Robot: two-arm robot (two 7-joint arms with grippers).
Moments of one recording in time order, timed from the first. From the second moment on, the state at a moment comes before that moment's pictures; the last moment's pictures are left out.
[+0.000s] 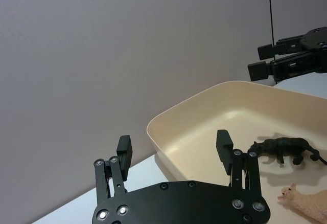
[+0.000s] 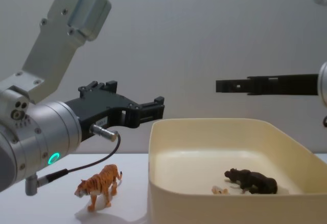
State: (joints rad) left arm -0.24 0.38 0.45 -1.63 -0.20 0.01 -0.01; right arm 0.43 0.21 -0.24 -1.46 0.31 0.38 0.39
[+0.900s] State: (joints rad) left arm -0.23 0.39 0.45 -1.63 -0.21 0.03 -0.01; right arm 0.26 0.34 -0.13 -1.64 0.47 0.36 0.26
